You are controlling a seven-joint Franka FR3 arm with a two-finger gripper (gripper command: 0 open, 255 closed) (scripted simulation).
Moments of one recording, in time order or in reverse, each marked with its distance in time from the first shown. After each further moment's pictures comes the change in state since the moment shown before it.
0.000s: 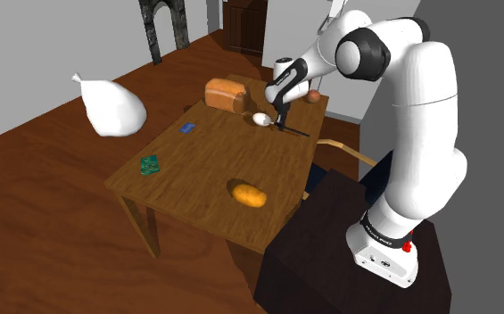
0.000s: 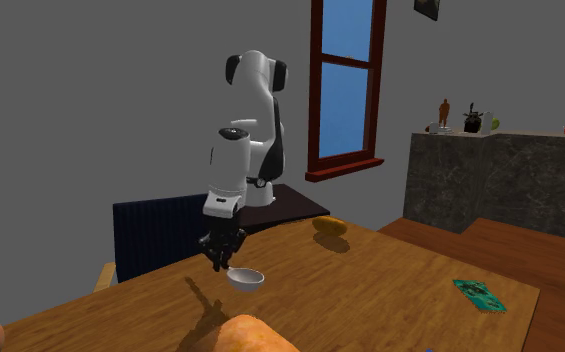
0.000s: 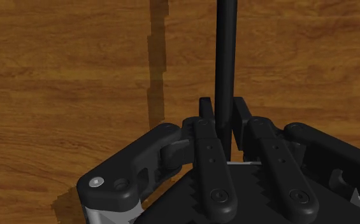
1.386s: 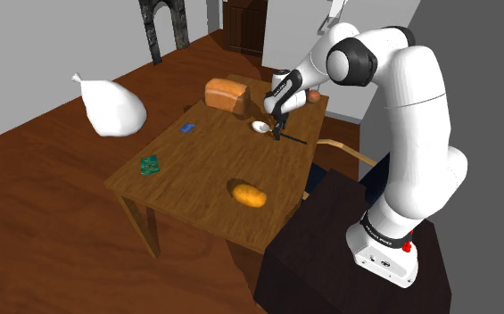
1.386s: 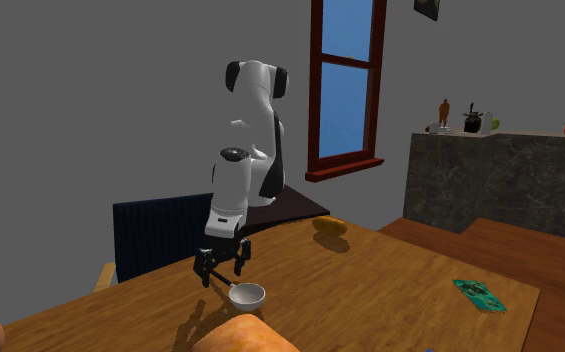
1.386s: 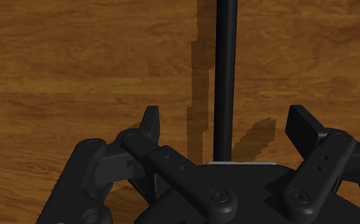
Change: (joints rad) arm -0.011 0.093 0.015 0.010 0.015 0.082 0.002
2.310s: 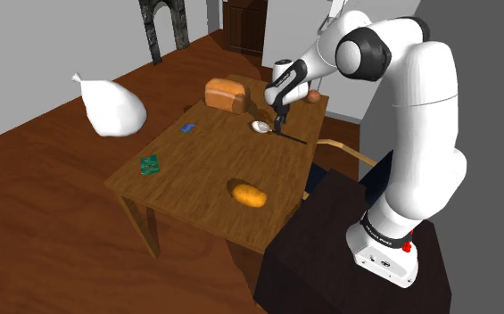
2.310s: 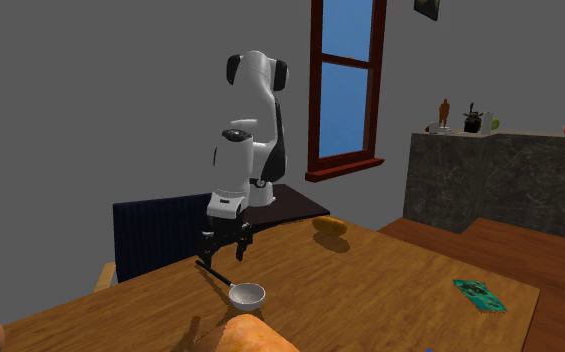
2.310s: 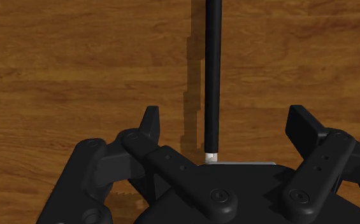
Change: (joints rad) arm 0.021 -0.098 -0.013 -0.032 -0.014 -0.067 0.011
